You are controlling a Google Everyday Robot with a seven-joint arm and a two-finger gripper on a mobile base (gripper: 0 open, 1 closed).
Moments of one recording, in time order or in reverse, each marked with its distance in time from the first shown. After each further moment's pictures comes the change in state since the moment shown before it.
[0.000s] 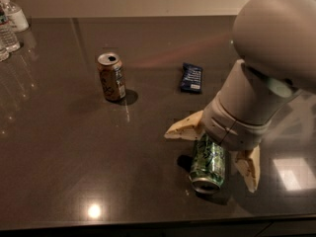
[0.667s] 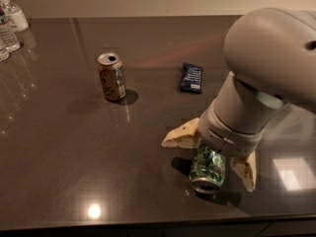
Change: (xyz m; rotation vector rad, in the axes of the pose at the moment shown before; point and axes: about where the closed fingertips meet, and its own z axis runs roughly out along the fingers) arm 0.001 0.002 0.016 -0.013 0.026 -0.110
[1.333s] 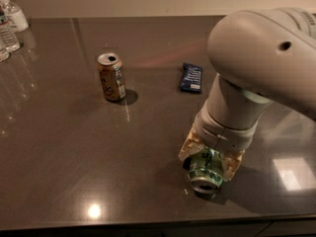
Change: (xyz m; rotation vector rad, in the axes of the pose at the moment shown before) arm 0.011 0.001 0.005 -0.073 0.027 -0.014
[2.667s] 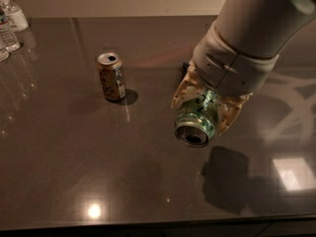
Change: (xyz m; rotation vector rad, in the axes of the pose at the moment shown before) arm -0.001 -0.049 -0.118 0.171 0.063 -0.004
